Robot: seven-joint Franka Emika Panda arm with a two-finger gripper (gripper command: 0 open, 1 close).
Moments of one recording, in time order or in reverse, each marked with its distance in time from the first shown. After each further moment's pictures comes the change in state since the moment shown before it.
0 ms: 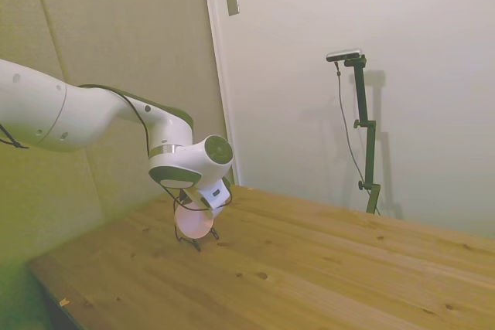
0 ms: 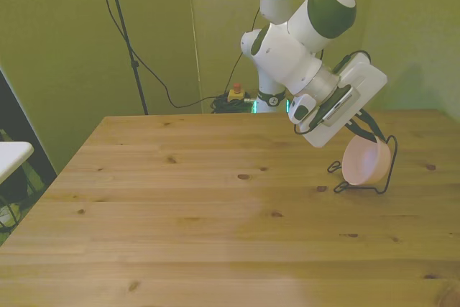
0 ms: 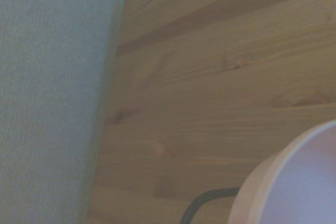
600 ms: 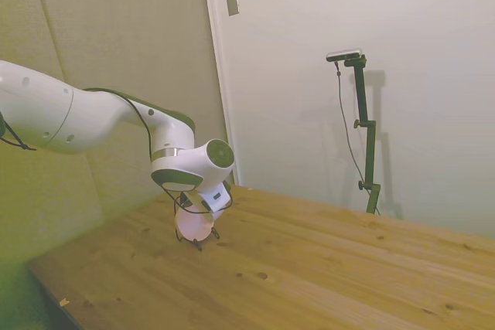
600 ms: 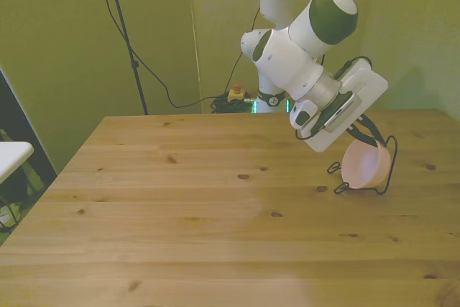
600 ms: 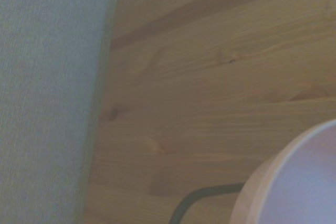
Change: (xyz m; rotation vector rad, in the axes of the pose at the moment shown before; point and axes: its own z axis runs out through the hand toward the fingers) arm 0.004 0.003 0.007 -0.007 -0.008 0.007
